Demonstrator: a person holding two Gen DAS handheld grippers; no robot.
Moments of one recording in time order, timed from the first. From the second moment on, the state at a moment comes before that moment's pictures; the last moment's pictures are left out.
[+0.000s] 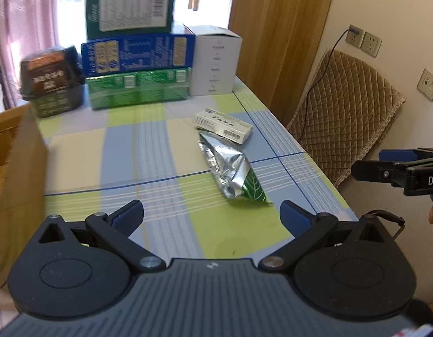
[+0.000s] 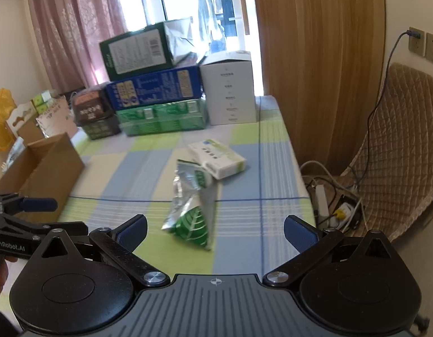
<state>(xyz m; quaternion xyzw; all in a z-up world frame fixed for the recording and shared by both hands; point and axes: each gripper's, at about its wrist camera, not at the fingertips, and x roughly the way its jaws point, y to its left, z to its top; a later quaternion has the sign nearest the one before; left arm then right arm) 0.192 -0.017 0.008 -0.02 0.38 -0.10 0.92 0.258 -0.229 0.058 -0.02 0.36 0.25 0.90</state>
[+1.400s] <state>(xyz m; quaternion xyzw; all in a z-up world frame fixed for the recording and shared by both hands) 0.376 -0.077 -0.125 -0.02 0.47 -0.14 0.87 0.389 -0.208 -0.055 -0.13 0.39 0.26 0.87</state>
